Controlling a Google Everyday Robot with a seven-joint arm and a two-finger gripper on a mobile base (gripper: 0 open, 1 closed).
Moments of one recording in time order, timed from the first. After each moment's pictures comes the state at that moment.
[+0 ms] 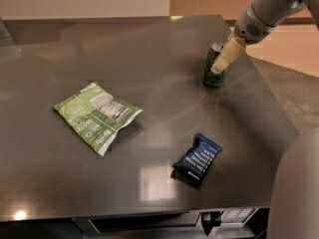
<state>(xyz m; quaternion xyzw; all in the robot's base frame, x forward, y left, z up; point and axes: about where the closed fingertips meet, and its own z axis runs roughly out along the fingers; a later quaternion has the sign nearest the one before) 0.685 -0.197 0.900 -0.50 0.83 0.09 0.24</state>
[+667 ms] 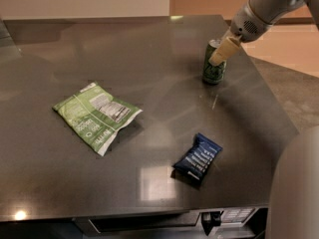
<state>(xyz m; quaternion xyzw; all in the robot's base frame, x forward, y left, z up) 0.681 -0.181 0.909 -0.51 0.82 0.10 0.24</state>
